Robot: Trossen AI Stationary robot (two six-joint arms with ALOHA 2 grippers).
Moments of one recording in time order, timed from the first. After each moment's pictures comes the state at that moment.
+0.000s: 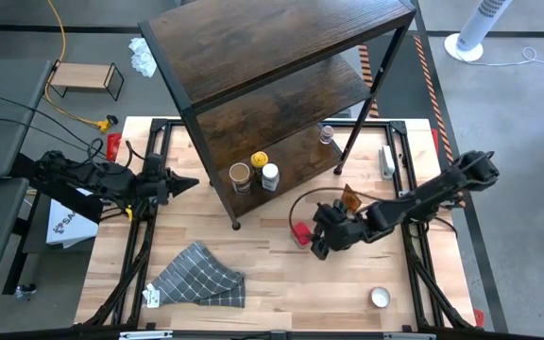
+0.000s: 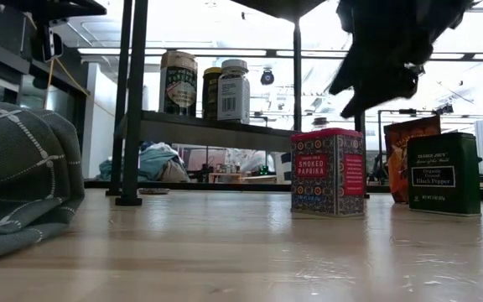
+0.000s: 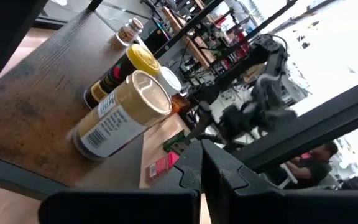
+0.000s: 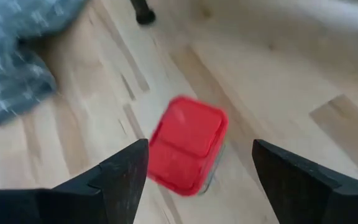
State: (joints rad) left arm -0.34 0.36 0.53 -0.34 -0.56 -0.96; right arm 0.42 1.46 0.90 -0.37 0.45 0.83
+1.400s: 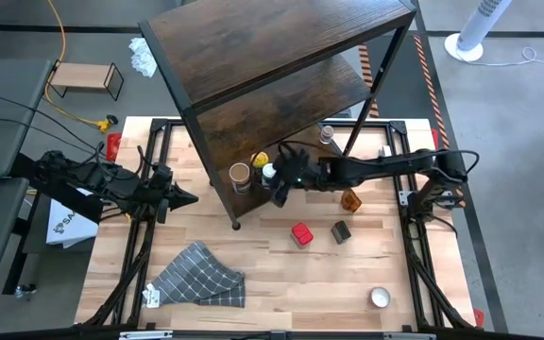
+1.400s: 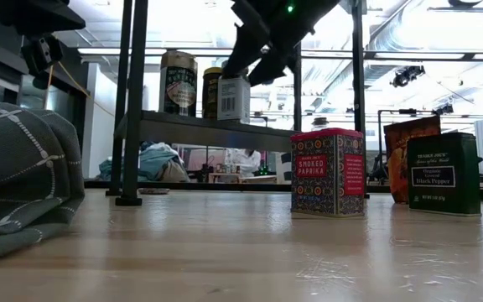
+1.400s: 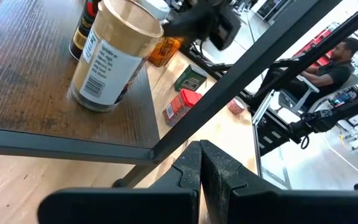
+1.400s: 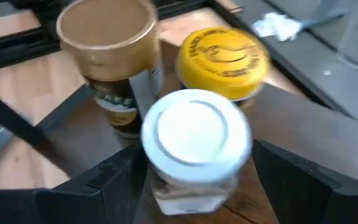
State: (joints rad) left arm -0.34 0.36 0.53 -0.51 -0.34 -0.75; right arm -0.01 1.71 1.33 -0.29 0.35 0.26
